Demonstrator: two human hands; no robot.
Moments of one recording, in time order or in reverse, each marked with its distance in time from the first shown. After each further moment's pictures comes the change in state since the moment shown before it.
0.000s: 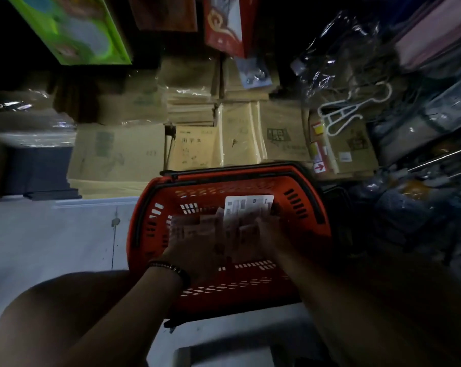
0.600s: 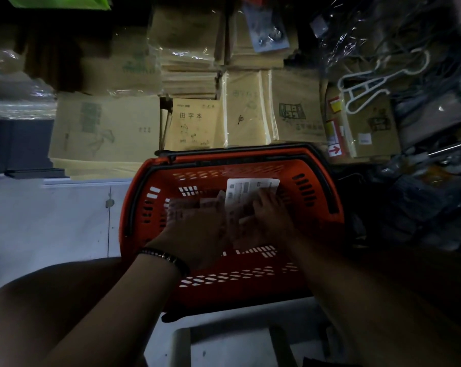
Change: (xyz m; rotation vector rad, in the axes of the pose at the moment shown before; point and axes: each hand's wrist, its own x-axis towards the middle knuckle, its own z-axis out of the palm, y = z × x) left_hand 0.021 -0.010 -0.013 -0.018 -0.033 0.000; right_hand 0.042 0.013 0.015 -0.854 0.024 -0.437
